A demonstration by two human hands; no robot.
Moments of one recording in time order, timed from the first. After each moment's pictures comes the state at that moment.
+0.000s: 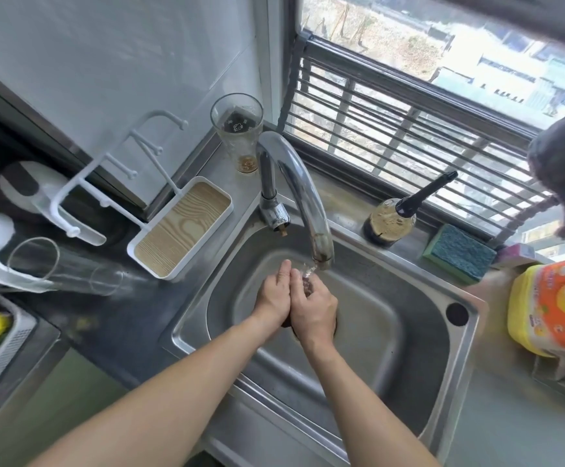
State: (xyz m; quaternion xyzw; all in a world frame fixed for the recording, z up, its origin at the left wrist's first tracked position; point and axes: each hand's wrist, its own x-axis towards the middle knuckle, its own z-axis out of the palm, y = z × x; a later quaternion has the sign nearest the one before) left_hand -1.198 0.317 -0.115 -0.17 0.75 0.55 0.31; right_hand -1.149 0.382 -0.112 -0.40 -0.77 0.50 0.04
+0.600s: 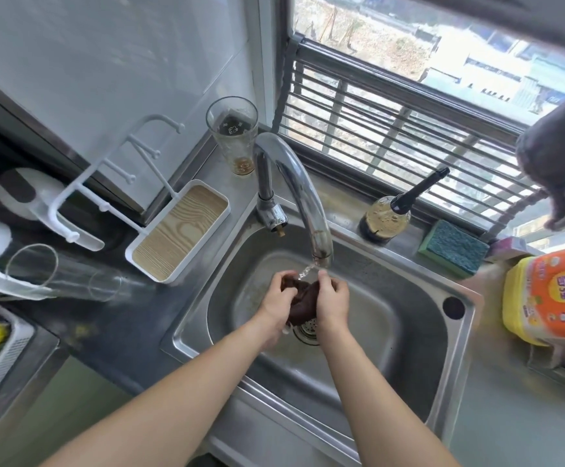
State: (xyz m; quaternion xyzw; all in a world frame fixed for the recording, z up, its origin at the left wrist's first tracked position) left_hand -1.186 0.314 -0.105 -0.19 0.68 0.59 0.39; right_hand -1.156 0.406 -0.135 -0.56 -0.55 0.62 0.01
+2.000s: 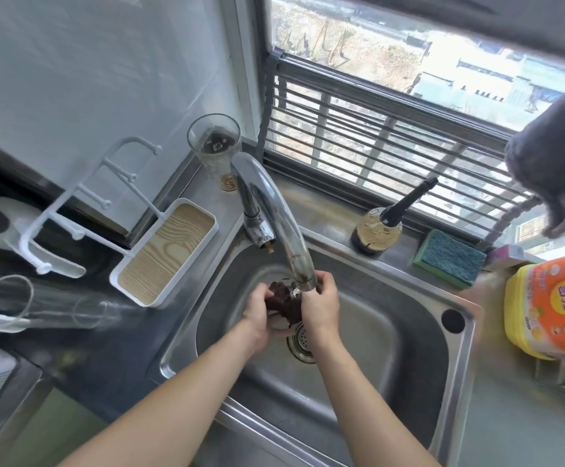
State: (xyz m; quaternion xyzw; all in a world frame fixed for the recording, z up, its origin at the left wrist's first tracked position) left_hand -1.214 0.314 -0.134 -0.33 0.57 0.64 0.39; right_hand -1.174 0.410 -0.107 -0.48 -0.63 0.61 0.03
